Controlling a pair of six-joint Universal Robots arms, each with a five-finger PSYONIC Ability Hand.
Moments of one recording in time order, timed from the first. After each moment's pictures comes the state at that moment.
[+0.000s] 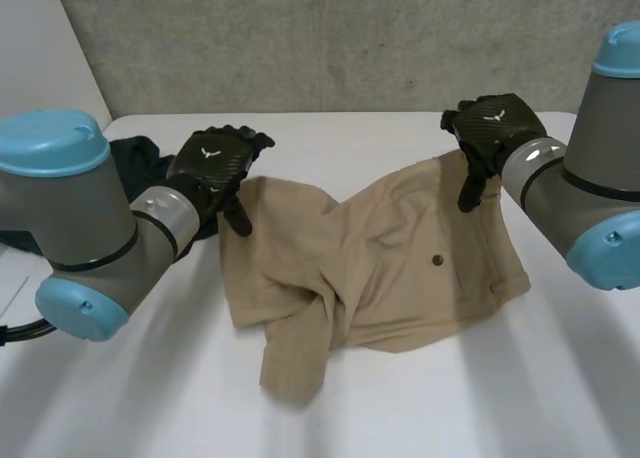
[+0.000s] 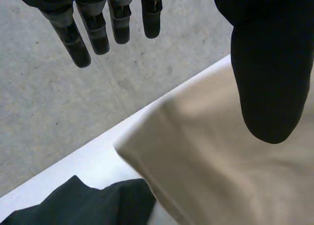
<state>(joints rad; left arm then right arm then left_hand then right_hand) 4.28 -2.02 -1.39 3.27 -1.44 3.34 1.96 -1.07 1.09 0.19 1.55 2.73 0.20 0.22 0.22 0.21 0.04 0.20 0.24 0.24 0.25 0.08</state>
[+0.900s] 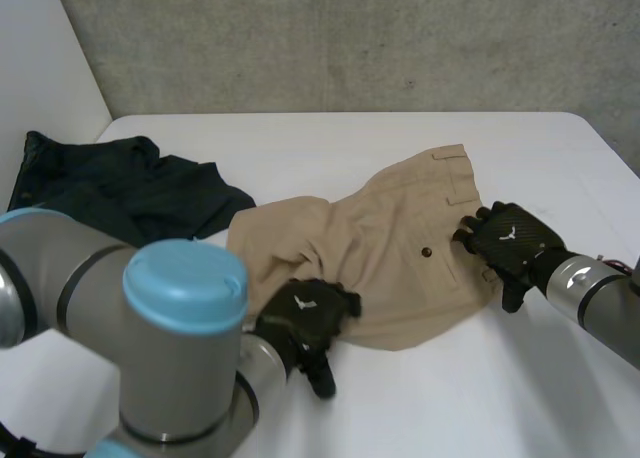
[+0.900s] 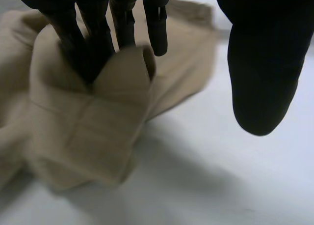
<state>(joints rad) 3.91 -2.02 -1.55 3.07 -1.60 3.16 1.67 -1.13 1.70 -0.12 1.10 2.27 0.39 0.38 0.38 0.38 0.19 0.19 0.21 0.20 0.23 0.05</state>
